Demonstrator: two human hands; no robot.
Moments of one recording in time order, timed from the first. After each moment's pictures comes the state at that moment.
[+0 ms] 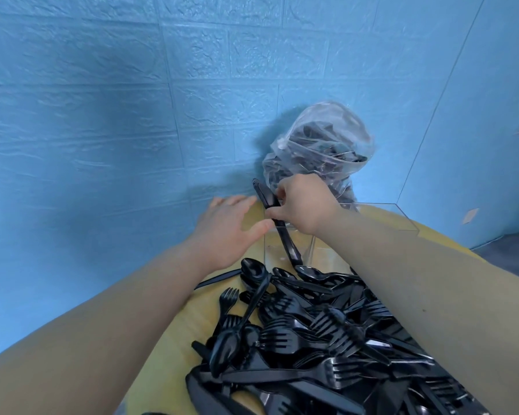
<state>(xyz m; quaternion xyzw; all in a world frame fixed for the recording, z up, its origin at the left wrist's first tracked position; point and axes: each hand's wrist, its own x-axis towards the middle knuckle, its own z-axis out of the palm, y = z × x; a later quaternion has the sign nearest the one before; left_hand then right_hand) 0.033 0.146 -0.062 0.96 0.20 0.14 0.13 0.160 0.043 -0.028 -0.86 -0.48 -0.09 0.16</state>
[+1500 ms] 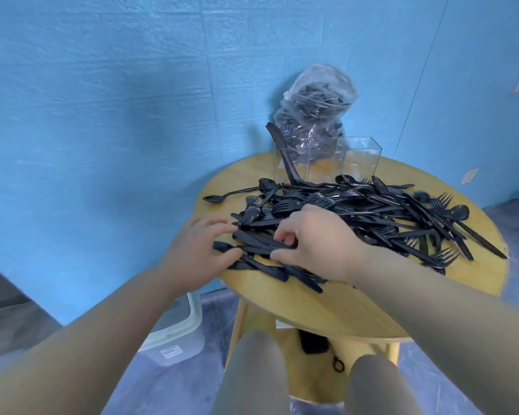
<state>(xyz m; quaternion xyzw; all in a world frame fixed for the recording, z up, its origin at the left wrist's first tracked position) -0.187 0.040 -0.110 0.95 0.23 0.15 0.17 -0.045 -0.132 -0.066 -0.79 -0.59 -0.03 0.14</state>
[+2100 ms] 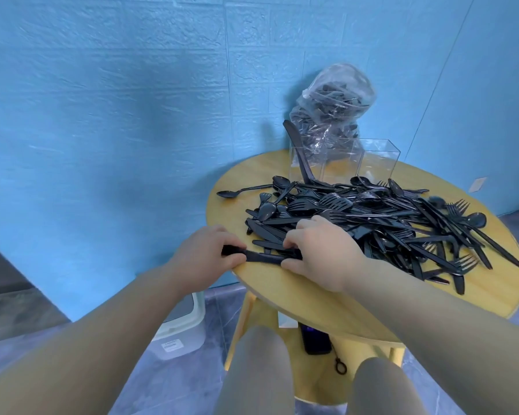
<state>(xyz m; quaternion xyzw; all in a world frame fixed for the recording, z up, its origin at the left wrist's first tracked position) -0.198 0.051 -0.121 0.95 0.22 0.10 0.20 -0.060 -0.116 -0.084 -0.82 -0.57 -0.02 0.04</state>
